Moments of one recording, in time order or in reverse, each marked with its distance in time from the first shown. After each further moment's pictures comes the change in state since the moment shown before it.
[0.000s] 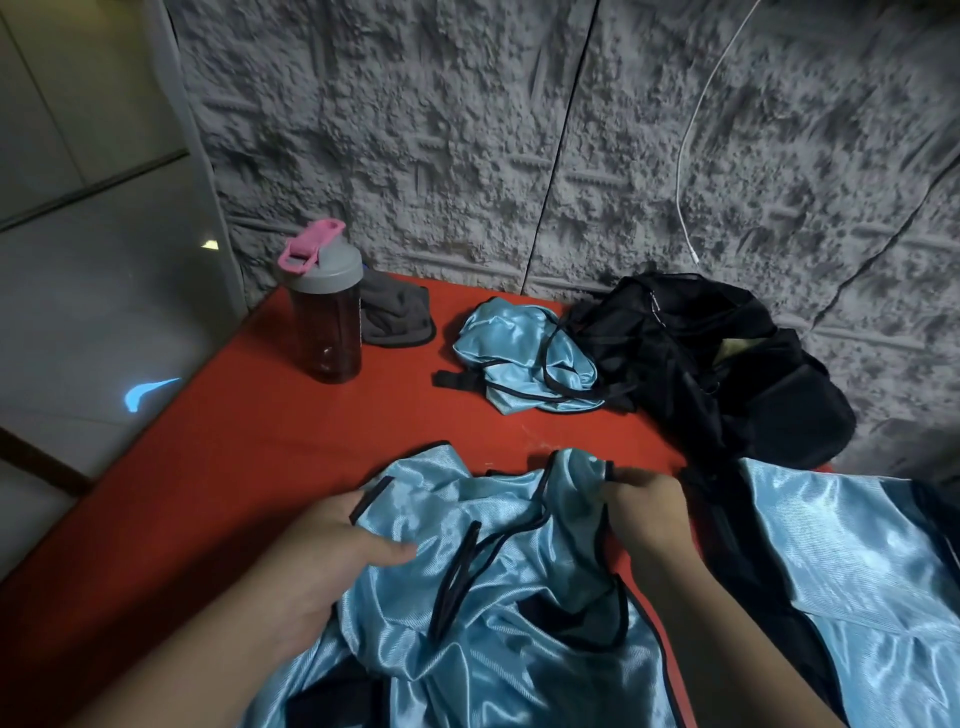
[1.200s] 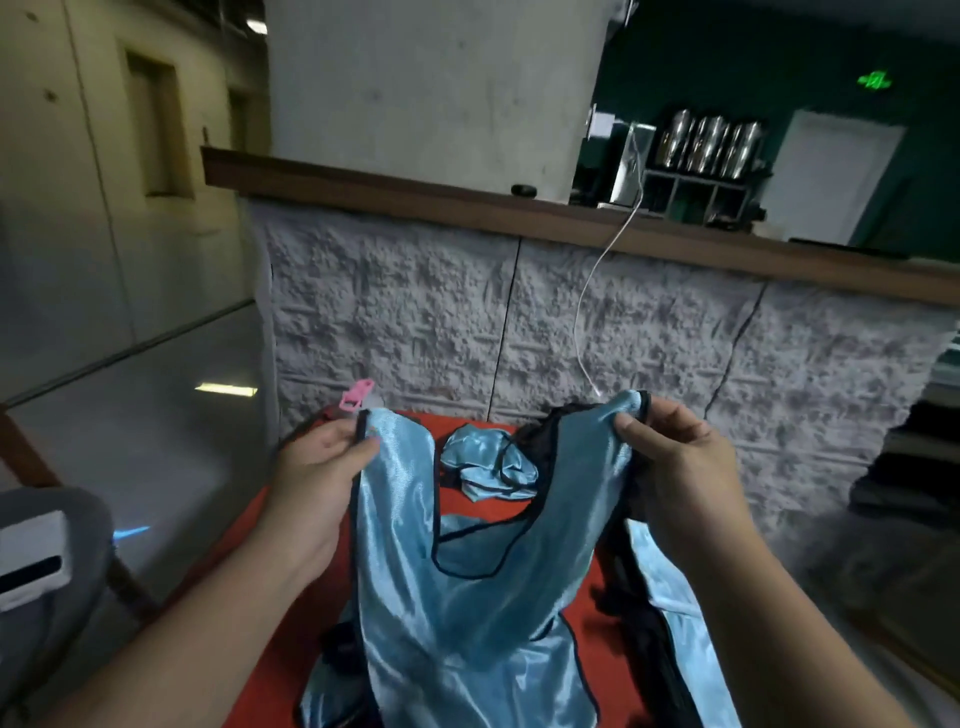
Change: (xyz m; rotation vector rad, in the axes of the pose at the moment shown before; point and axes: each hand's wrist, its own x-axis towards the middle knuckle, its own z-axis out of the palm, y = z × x) left_hand -0.200 0.094 -0.014 -0.397 0.173 0.759; right_hand -0.244 -0.172 -0.179 0.788 -0.207 -0.495
